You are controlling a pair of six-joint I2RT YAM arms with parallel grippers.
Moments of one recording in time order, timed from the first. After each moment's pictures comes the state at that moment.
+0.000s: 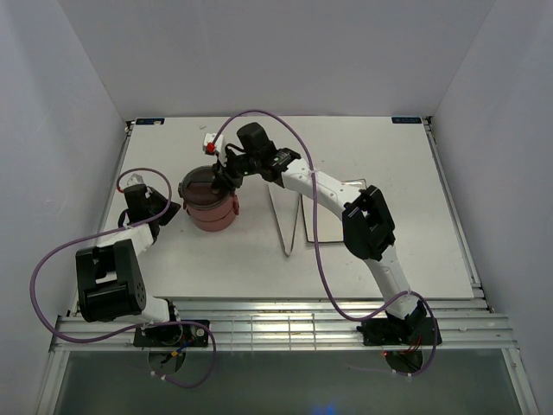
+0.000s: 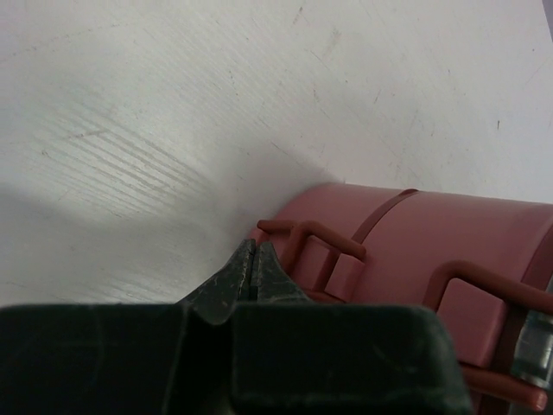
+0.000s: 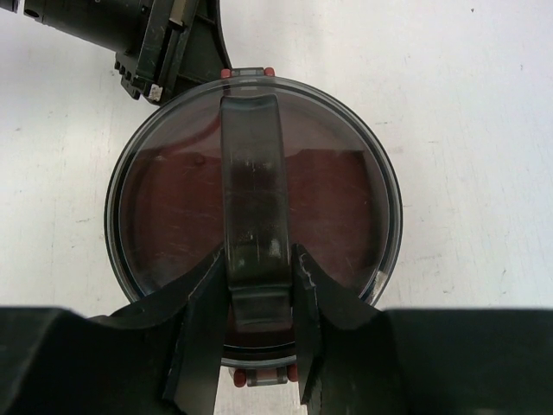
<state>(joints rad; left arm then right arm) 0.22 1.44 0.60 0.21 0.21 -0.67 0.83 2.25 2.04 -0.30 -0.60 -0.37</state>
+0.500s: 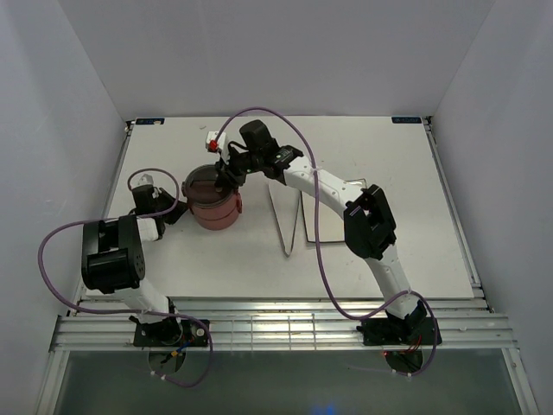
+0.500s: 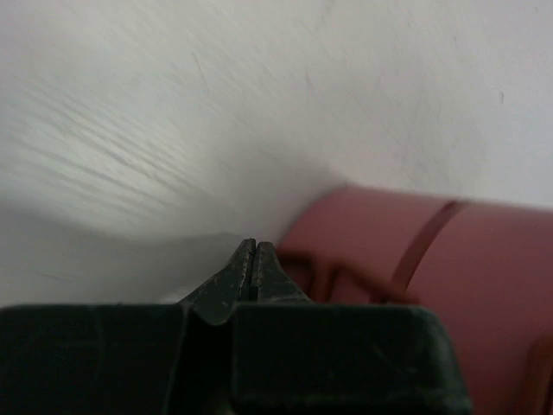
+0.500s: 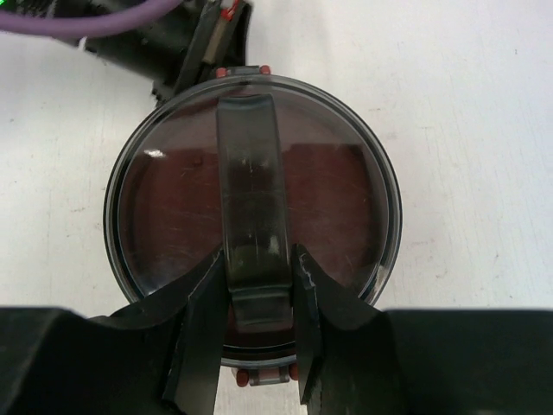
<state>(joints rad) 0.19 1.64 0.62 0.38 0.30 -0.68 0.83 2.25 2.05 -0.32 -0.60 -0.38</state>
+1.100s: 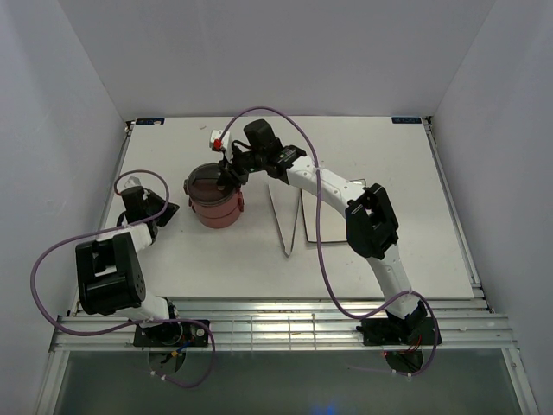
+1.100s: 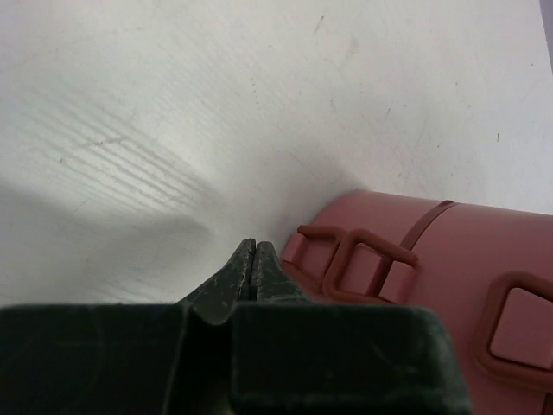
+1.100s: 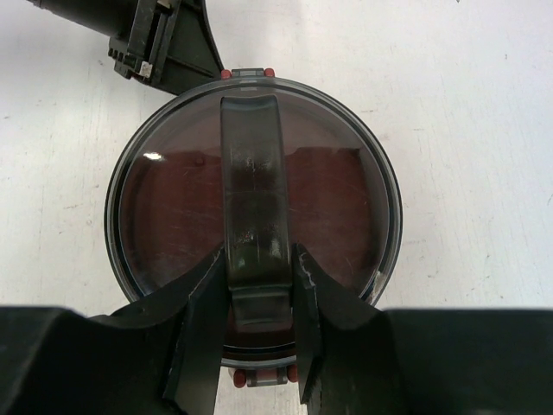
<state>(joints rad) 0.25 1.49 0.57 0.27 0.24 -0.70 0.80 2.24 2.02 -0.30 -0.63 -0.39</state>
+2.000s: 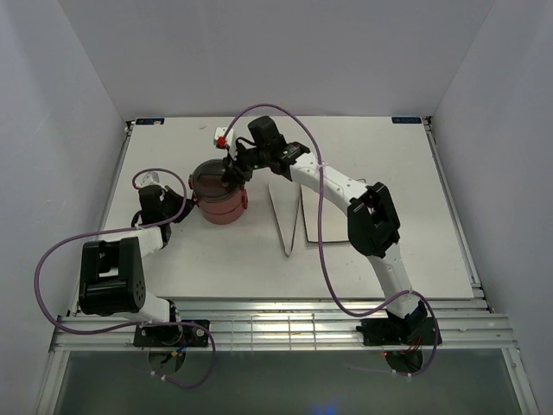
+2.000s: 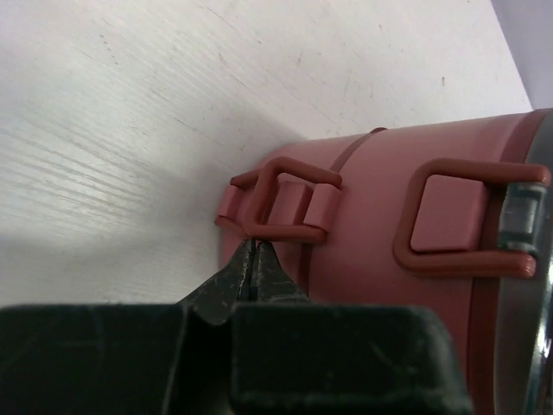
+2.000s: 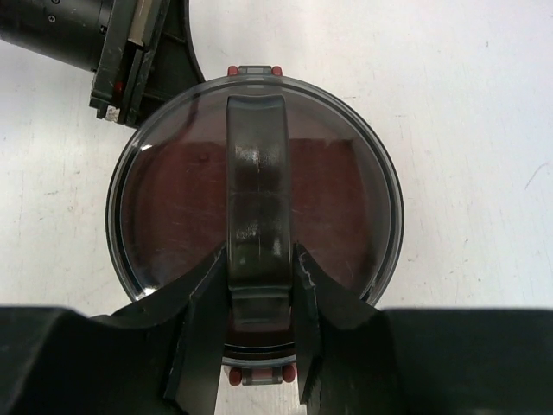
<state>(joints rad) 0.10 1.48 0.53 0.41 0.23 -0.72 0.78 2.24 2.04 -0.35 -0.63 -0.43</state>
